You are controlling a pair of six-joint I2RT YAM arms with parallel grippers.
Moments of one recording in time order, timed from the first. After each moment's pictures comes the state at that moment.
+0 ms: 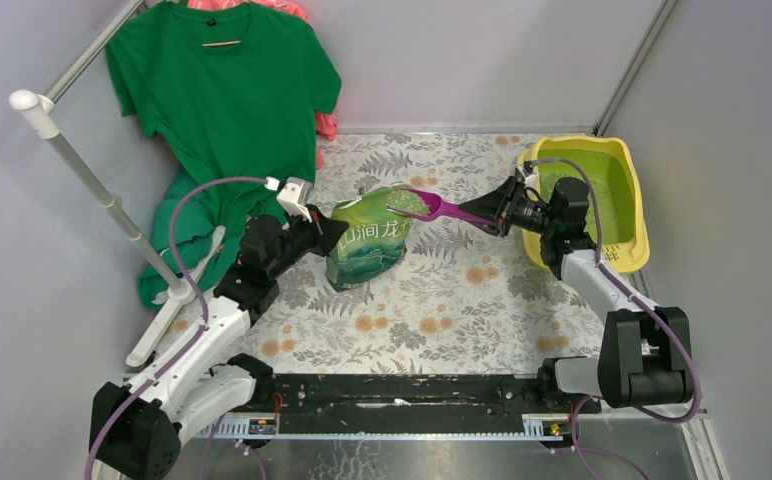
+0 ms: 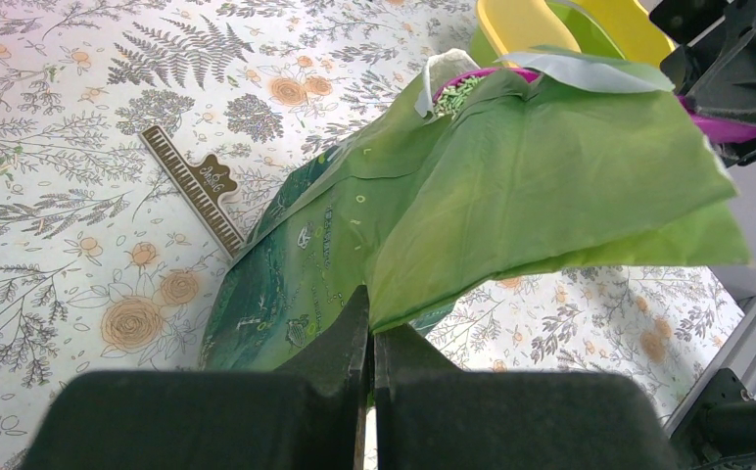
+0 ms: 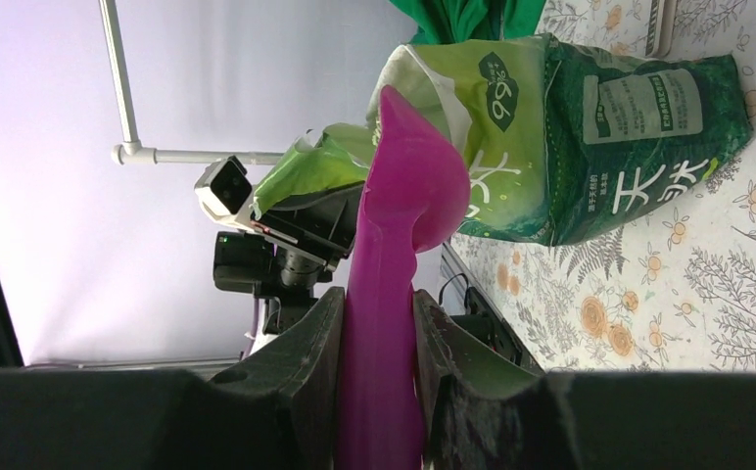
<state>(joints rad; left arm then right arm) -0.40 0.92 0.61 0.16 0.23 -0.37 0.07 1.31 0.74 0.37 -1.01 1.28</state>
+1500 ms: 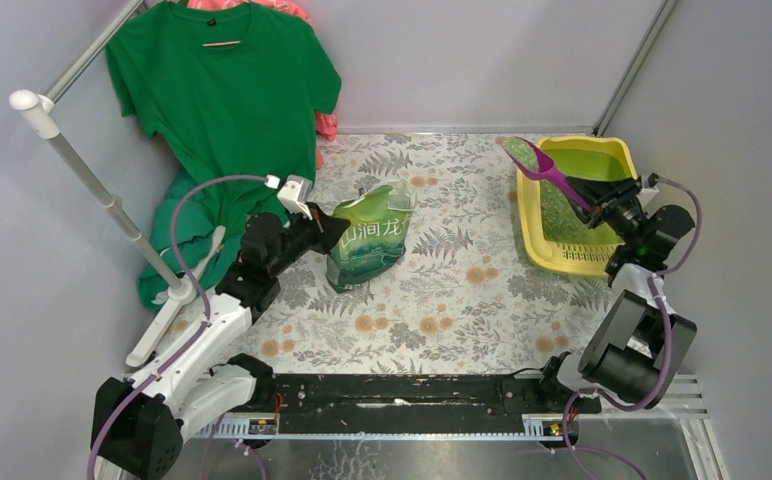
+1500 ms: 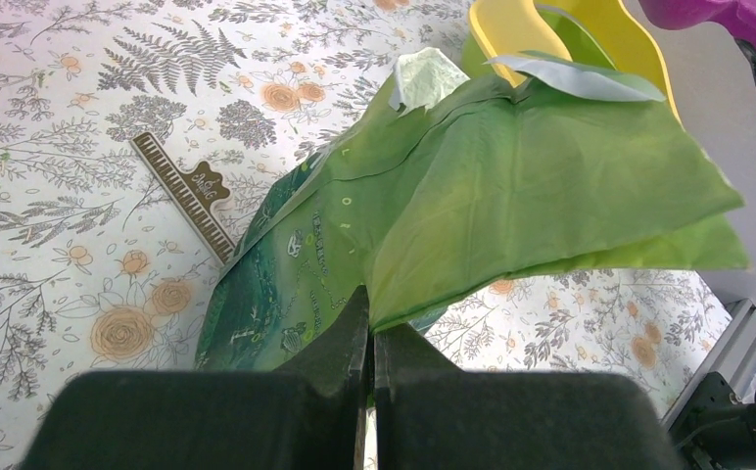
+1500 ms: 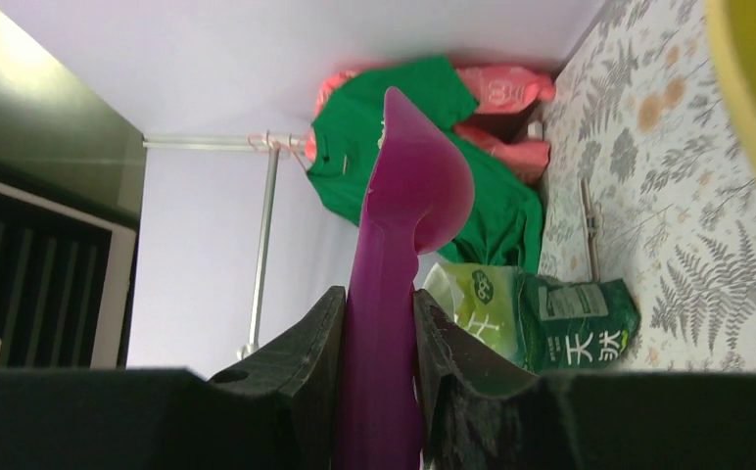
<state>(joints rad) -0.40 0.94 0.61 0.19 0.25 -0.38 -0.54 1.33 0.63 0.82 -1.10 1.64</state>
